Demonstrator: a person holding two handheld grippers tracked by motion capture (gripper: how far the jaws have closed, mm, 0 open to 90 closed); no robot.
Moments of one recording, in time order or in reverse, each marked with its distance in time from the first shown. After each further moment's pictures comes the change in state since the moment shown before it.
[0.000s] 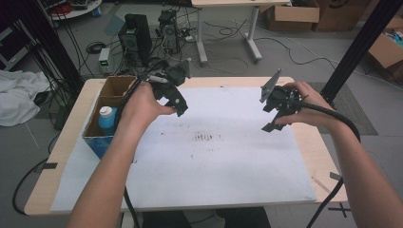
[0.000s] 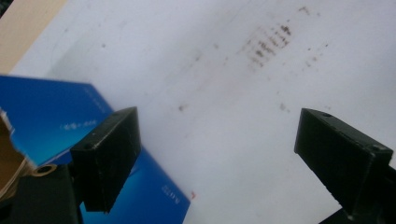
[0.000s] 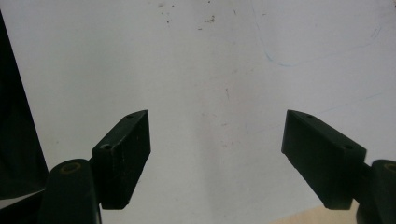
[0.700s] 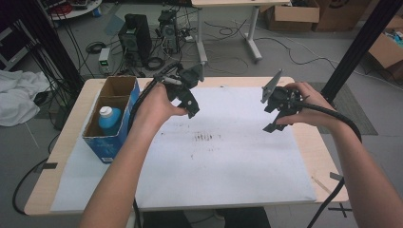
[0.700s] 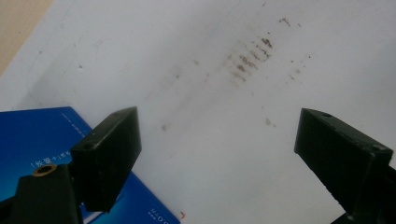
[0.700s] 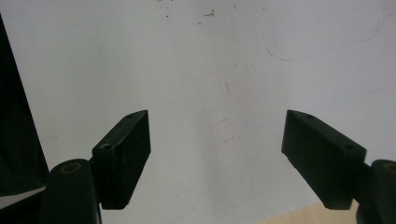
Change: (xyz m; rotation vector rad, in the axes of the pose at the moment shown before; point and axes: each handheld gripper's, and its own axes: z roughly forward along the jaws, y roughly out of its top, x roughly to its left) left arm -0.013 0.020 0.015 0.015 -0.016 0.040; right arm -0.001 -0.004 0.001 0.009 0.002 0.005
